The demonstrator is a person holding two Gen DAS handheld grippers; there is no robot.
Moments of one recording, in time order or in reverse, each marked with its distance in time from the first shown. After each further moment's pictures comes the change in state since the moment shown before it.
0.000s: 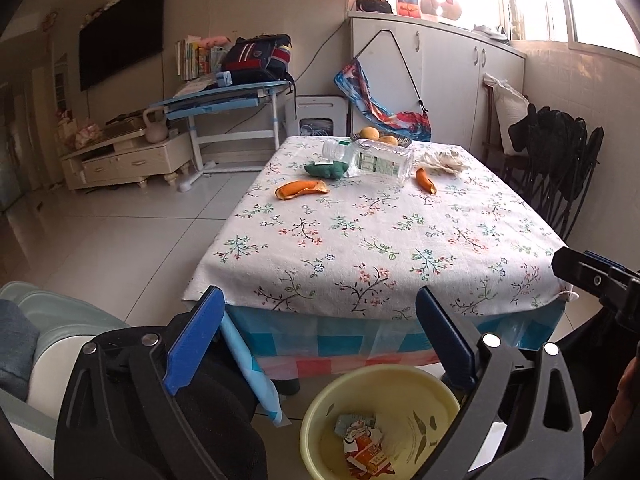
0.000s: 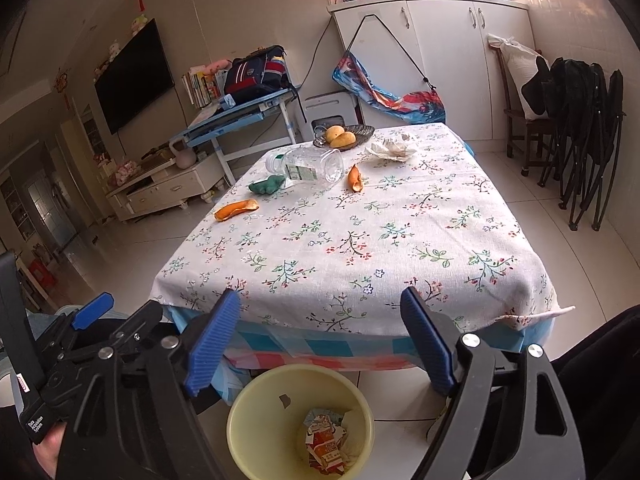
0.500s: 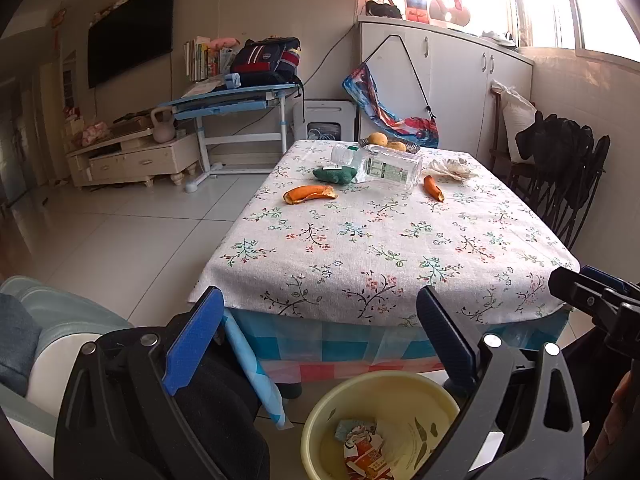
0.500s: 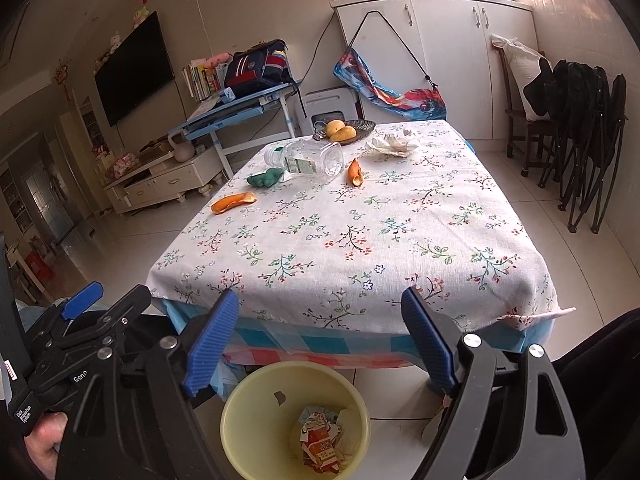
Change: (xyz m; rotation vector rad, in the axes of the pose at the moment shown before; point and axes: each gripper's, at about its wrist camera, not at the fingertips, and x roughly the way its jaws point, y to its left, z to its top) left arm 0.002 0.001 0.000 -0.021 -0.009 0.017; right arm 0.006 0.002 -0.001 -0.018 0.015 -0.011
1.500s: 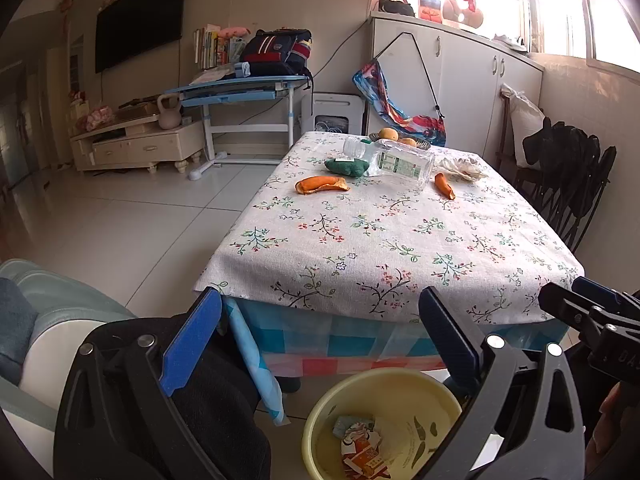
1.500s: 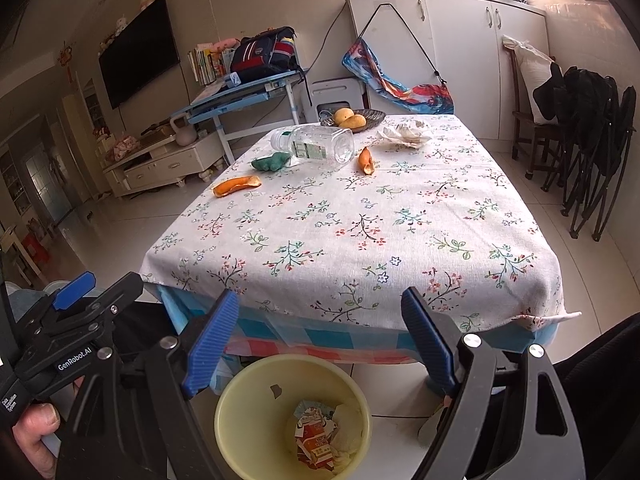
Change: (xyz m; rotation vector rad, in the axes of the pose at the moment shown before) left arm 0.008 0.016 -0.004 -0.048 0.023 0.001; right arm 0.014 0.017 -0.005 -0.041 0.037 -0.010
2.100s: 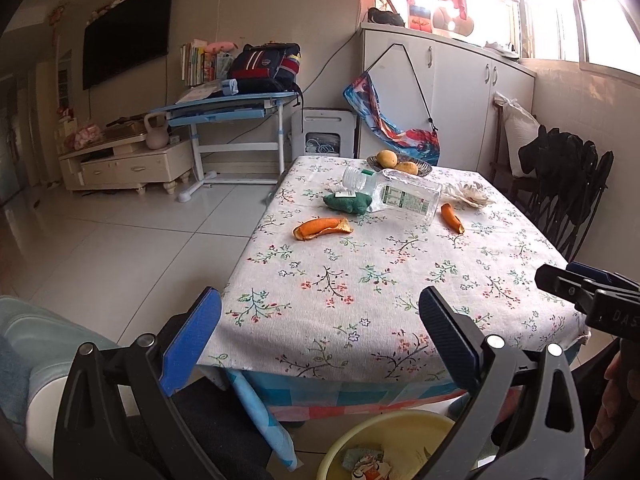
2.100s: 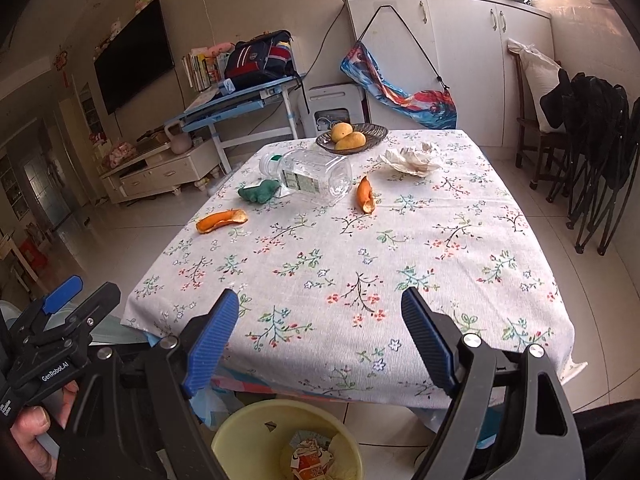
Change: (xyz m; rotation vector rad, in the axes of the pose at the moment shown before) left arm 0.041 0.014 0.051 0.042 -0.042 -0.041; right arm 0.042 -0.009 0.052 -0.003 -0.005 -0.006
